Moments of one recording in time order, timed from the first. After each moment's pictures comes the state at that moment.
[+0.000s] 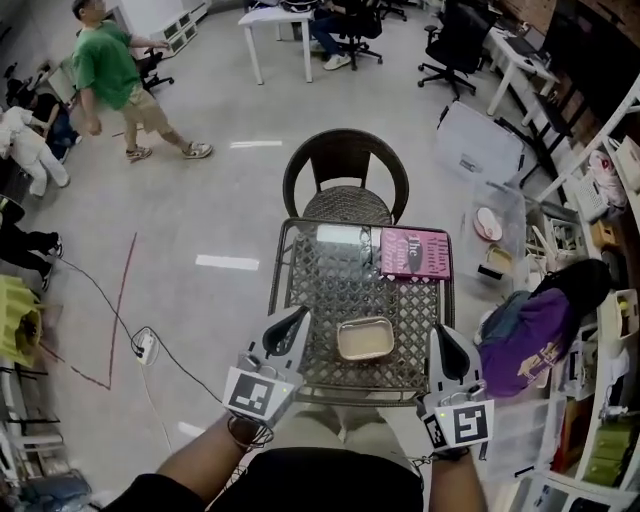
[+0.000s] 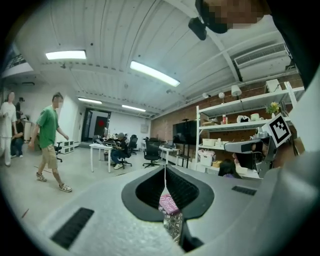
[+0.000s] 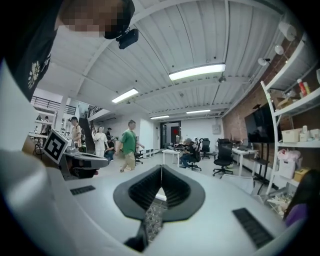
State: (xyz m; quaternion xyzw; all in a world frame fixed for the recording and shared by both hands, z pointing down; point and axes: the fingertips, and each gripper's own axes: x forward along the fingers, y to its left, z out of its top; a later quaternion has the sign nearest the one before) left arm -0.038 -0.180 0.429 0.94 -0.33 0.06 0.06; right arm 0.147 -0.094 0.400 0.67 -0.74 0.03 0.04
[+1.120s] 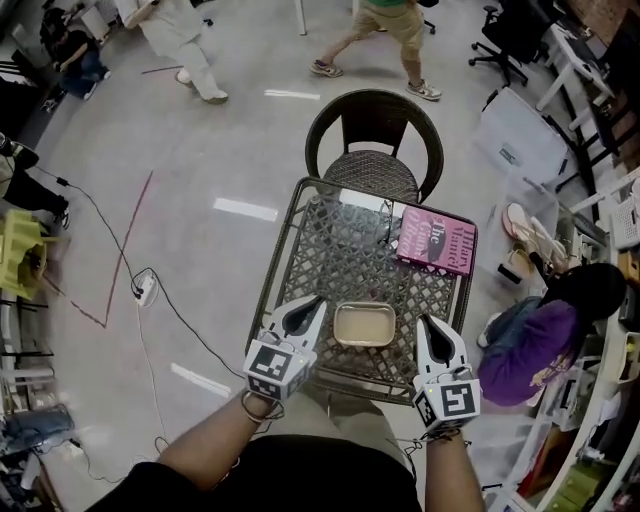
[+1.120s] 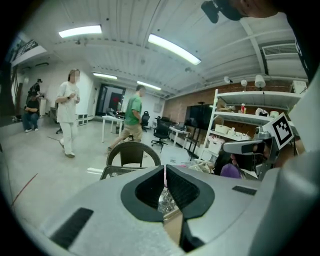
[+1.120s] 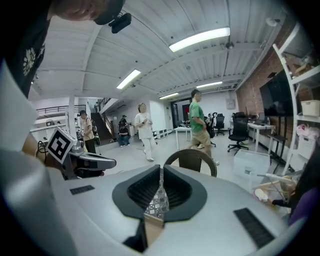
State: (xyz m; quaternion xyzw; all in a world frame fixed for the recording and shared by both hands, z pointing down) left arm -0.012 -0.192 0.567 0.90 -0.38 0.14 0.17; right arm 0.161 -0.142 0.532 0.59 -0.79 0.15 0.10
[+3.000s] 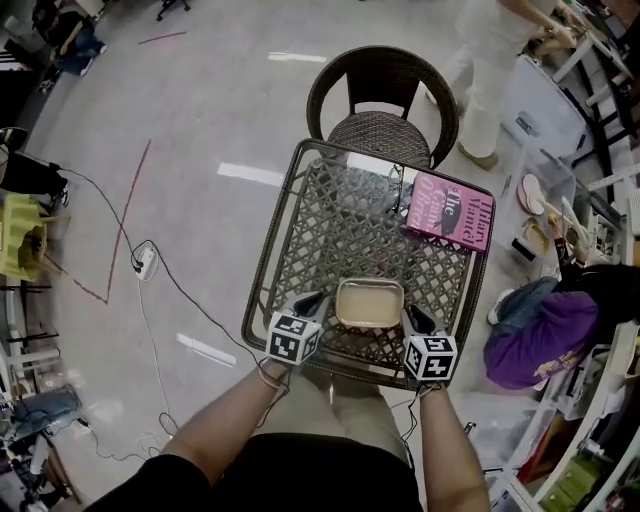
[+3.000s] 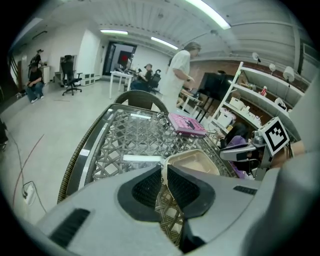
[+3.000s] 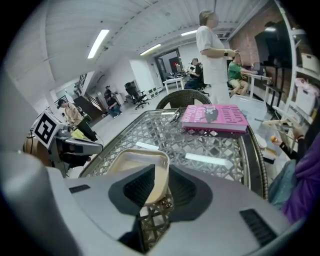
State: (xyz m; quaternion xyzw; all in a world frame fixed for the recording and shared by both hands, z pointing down) left arm -0.020 -0.156 0.777 0.82 -0.36 0.30 0.33; right arm 0.177 -0.112 0.786 0.55 -0.71 0.38 0.23
